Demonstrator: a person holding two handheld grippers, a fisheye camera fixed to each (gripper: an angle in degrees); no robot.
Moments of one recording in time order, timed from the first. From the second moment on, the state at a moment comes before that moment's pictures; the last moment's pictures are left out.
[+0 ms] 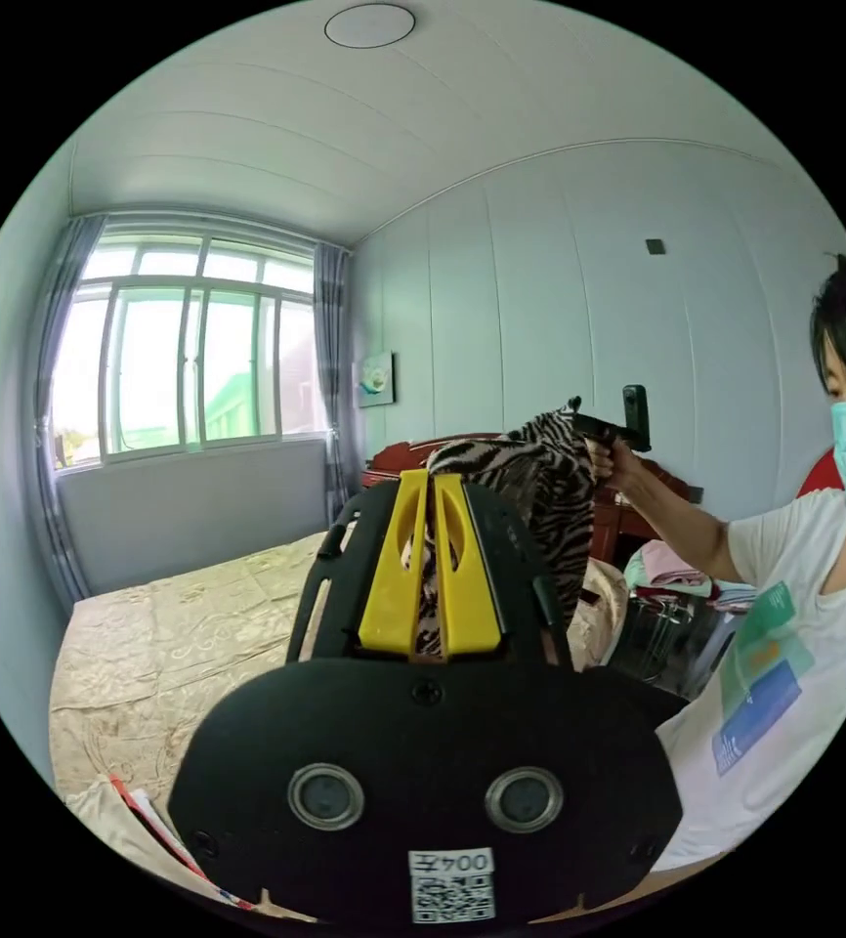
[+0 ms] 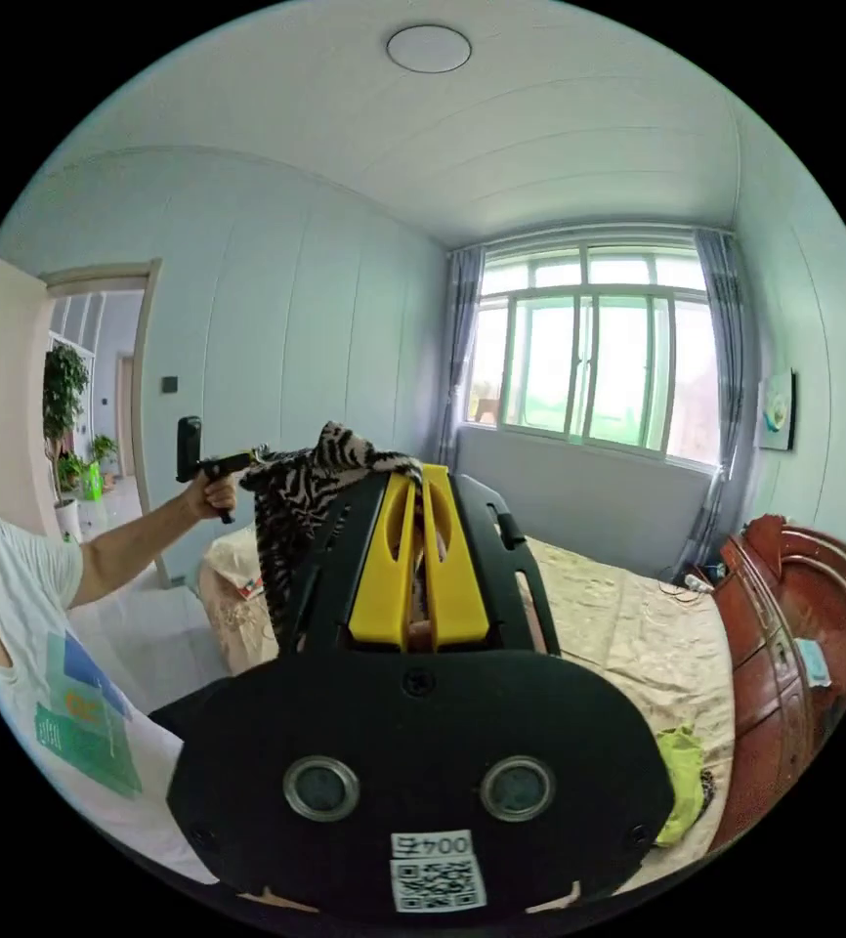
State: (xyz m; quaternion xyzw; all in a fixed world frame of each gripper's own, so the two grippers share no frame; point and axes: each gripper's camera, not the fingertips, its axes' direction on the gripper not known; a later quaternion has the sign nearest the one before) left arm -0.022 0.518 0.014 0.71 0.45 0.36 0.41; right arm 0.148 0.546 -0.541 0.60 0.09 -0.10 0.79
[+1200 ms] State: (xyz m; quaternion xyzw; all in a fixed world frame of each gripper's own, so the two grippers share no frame) left arm -0.064 0.781 0.063 0.77 0.38 0.31 0.41; right arm 0.000 0.680 -0.587 0.60 0.28 -0.13 0.74
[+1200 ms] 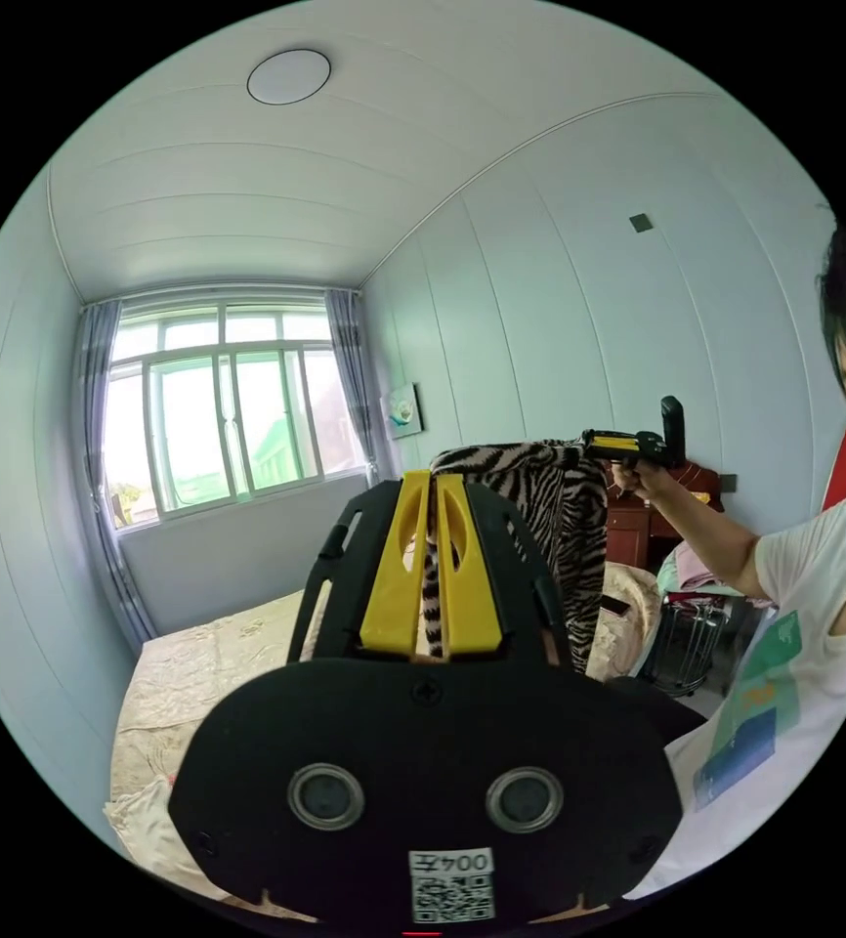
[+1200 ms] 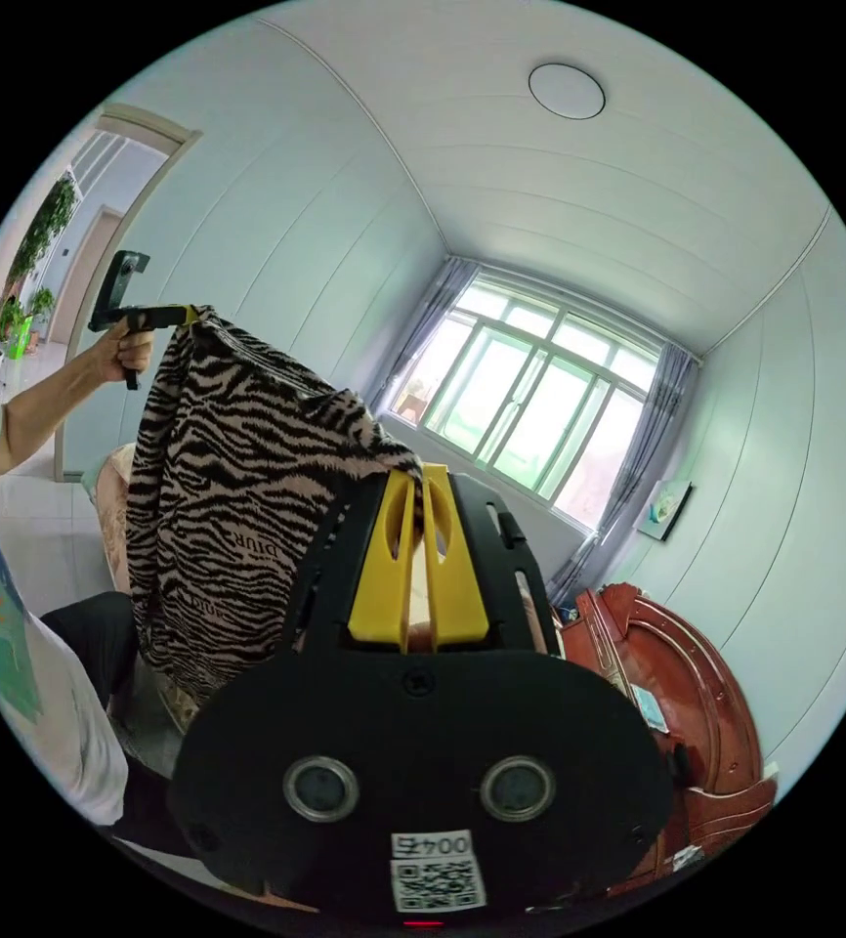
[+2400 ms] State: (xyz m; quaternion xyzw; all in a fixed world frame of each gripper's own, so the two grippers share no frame) left arm 0.153 0.258 0.137 0.46 0.39 0.30 0.74; right arm 0.259 0.119 -0.239 0.26 0.21 0.00 0.94
